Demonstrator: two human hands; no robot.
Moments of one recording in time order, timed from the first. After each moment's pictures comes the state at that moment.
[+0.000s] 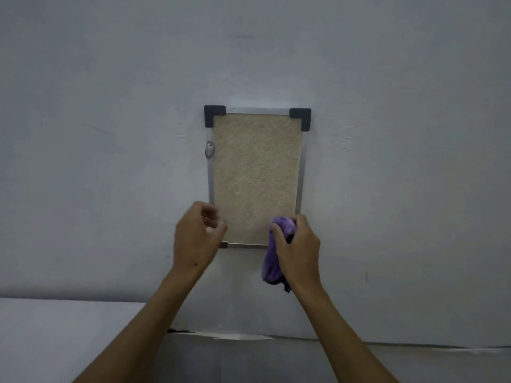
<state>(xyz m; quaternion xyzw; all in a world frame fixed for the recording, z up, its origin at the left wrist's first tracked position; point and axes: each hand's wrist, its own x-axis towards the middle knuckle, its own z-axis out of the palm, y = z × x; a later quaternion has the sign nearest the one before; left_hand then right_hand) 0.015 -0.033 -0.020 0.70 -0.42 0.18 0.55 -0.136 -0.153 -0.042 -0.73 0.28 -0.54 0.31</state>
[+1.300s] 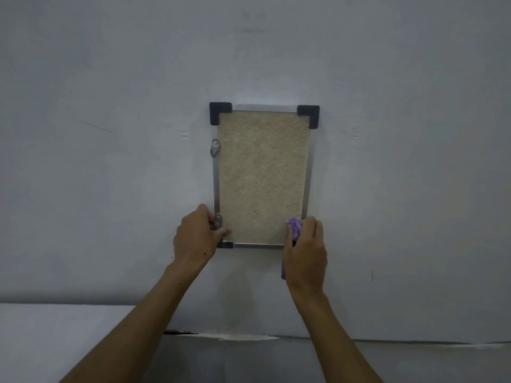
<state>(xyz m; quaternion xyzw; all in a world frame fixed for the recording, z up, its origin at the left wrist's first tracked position) 0.051 -0.045 -0.026 0.81 -0.38 0.14 0.43 -0.118 -0.160 -0.063 -0.72 0.36 -0.59 0.10</state>
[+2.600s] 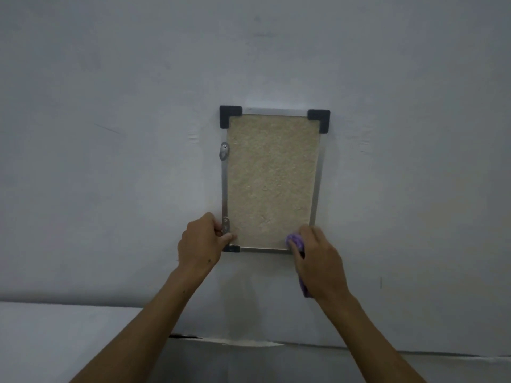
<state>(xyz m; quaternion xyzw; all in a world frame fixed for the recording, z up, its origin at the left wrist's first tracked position) 0.052 -0.041 -0.028 0.82 -0.38 0.13 0.40 -0.140 -0.182 -0.068 -0.84 0.25 -0.47 0.02</state>
